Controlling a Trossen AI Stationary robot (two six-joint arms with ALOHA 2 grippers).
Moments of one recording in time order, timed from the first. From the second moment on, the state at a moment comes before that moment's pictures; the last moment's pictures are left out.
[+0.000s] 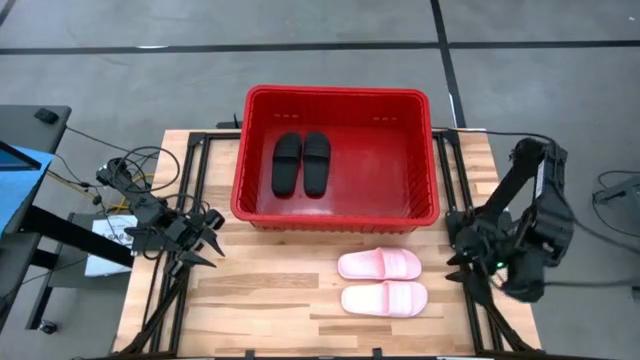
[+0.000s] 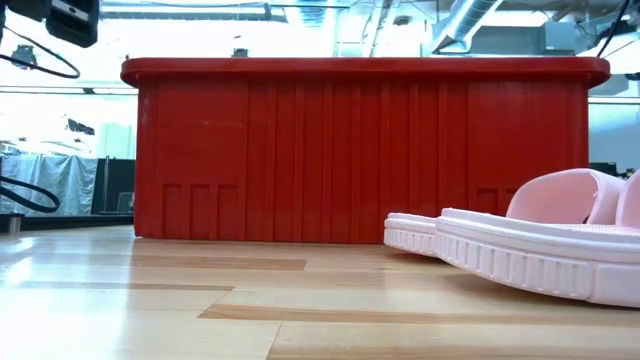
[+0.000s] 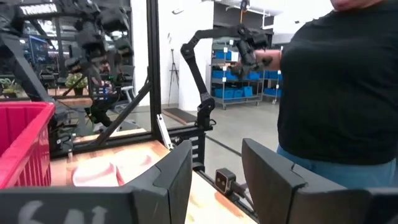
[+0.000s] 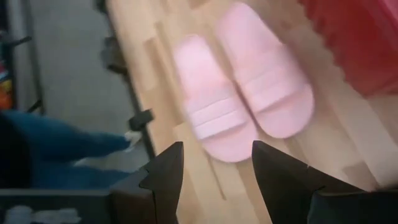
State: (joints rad) left arm -0.67 0.09 0.13 0.14 -0.09 -0.01; right arm 1.14 1.13 1.30 -1.36 0.45 1.50
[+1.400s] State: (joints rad) left arm -0.67 0.09 0.13 0.17 -0.09 -0.07; right arm 0.82 1.72 1.30 -1.34 0.20 1.94
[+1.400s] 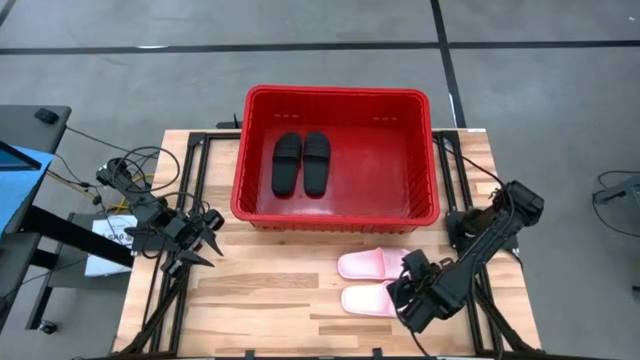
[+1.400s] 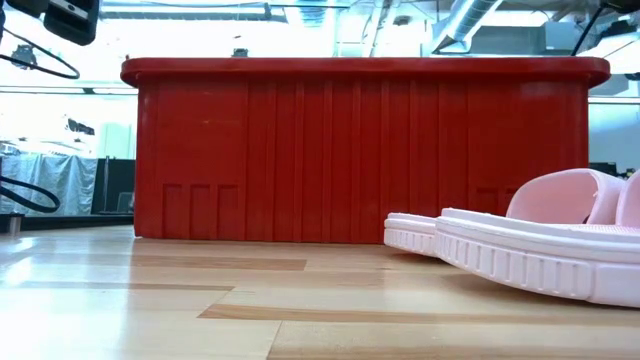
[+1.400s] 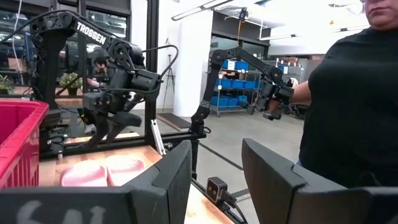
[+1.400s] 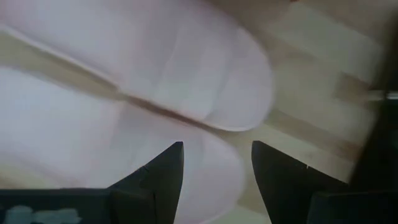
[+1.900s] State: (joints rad) left arm -0.67 0.09 0.13 0.17 -0.08 -0.09; right arm 0.87 1.68 1.24 -1.45 0.16 1.99
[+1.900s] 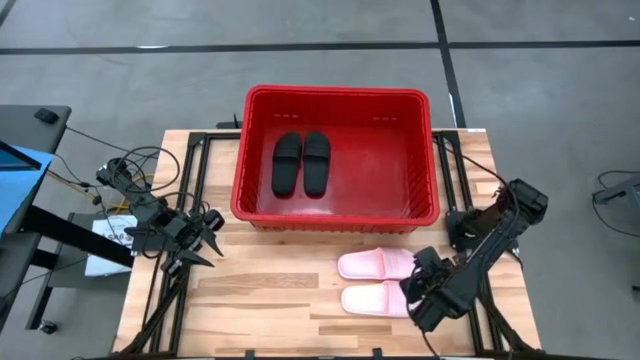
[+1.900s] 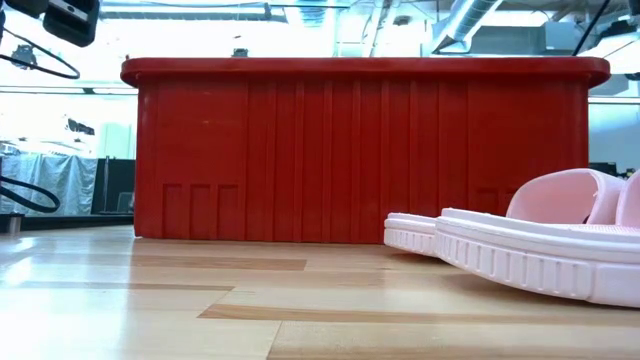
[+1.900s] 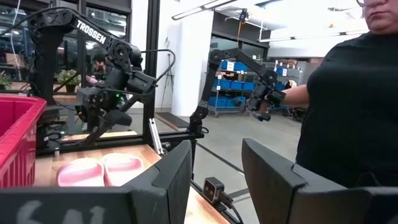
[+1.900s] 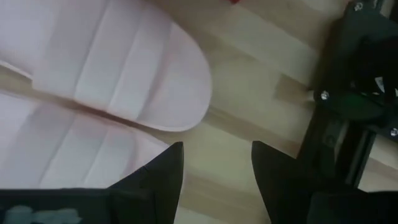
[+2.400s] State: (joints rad) left arm -0.67 0.09 0.13 0.17 -0.04 -0.12; right arm 0.96 1.39 0.83 -1.09 0.22 1.96
